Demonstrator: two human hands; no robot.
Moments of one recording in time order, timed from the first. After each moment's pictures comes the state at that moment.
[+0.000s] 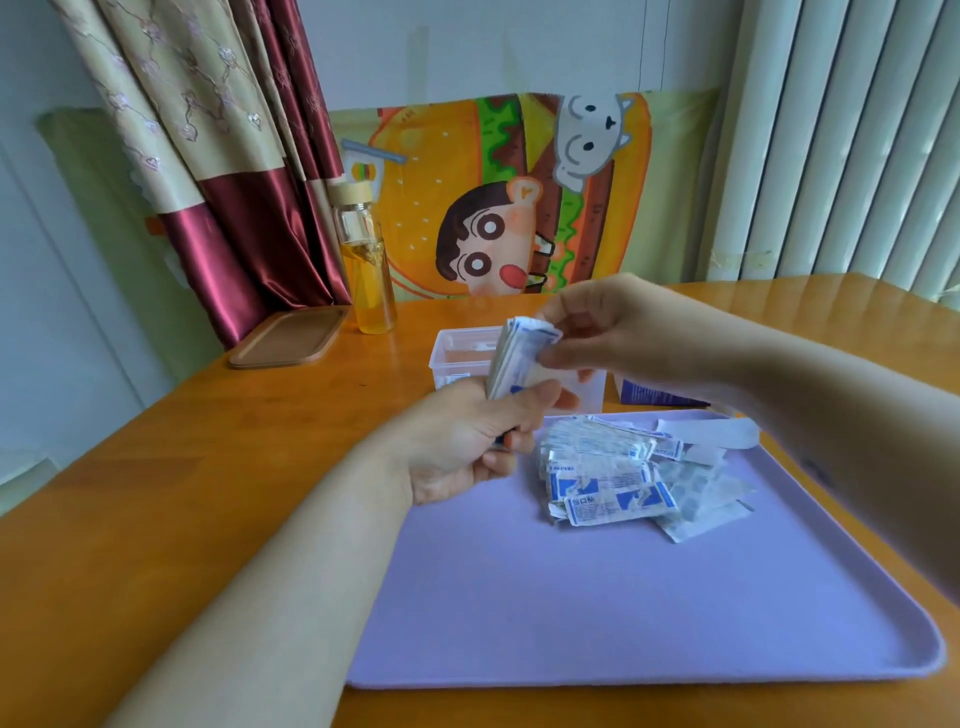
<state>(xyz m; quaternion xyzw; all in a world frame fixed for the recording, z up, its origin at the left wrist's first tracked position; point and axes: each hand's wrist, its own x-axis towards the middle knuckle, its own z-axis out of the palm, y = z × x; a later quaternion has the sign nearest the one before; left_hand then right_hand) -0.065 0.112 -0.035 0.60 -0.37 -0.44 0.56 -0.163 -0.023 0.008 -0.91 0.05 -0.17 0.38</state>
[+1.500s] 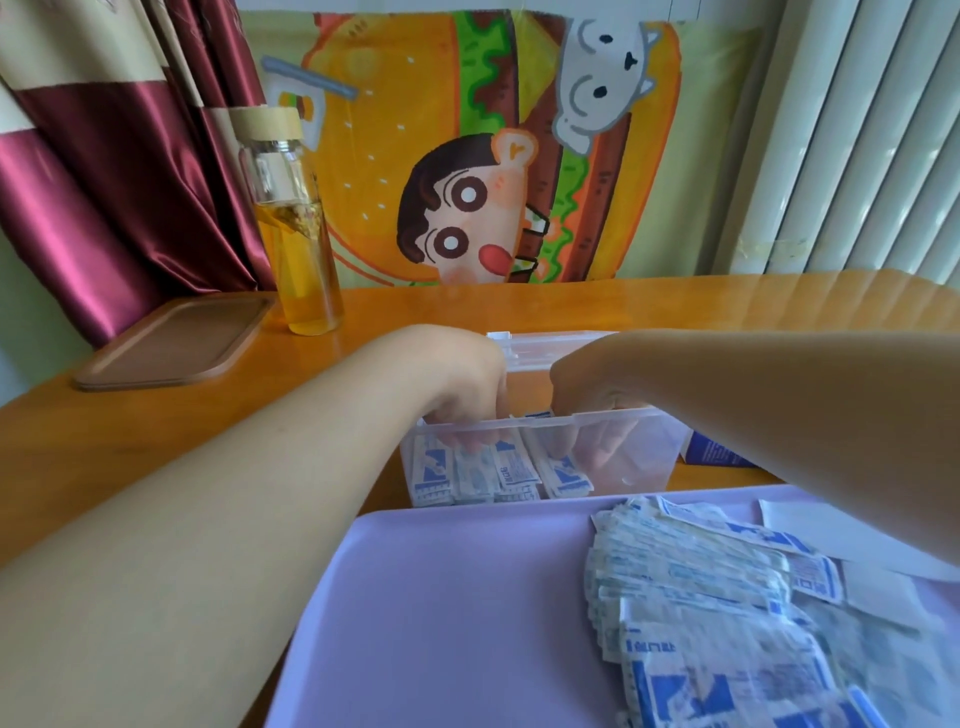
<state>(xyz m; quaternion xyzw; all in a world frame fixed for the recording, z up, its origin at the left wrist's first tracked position) 0.082 -0.027 -0.034 0.84 -0.51 -0.17 -0.08 0.011 -0.128 -0.053 -0.87 0.38 0.21 0.24</state>
